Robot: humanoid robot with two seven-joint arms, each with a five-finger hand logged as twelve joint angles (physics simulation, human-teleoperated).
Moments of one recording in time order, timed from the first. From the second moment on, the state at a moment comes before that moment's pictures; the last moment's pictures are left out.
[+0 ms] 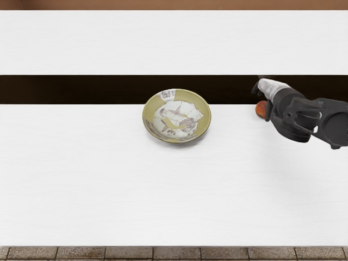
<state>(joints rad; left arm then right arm) -0.04 0.00 0.00 -0.15 0.03 -0.01 0.18 1.23 -0.42 -0.13 1.08 -1.02 -0.19 -0.61</state>
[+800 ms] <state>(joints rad) -0.04 0.00 0.00 -0.15 0.03 -0.01 0.18 1.22 -0.38 -0.19 1.03 -1.03 -0.21 -0.61</state>
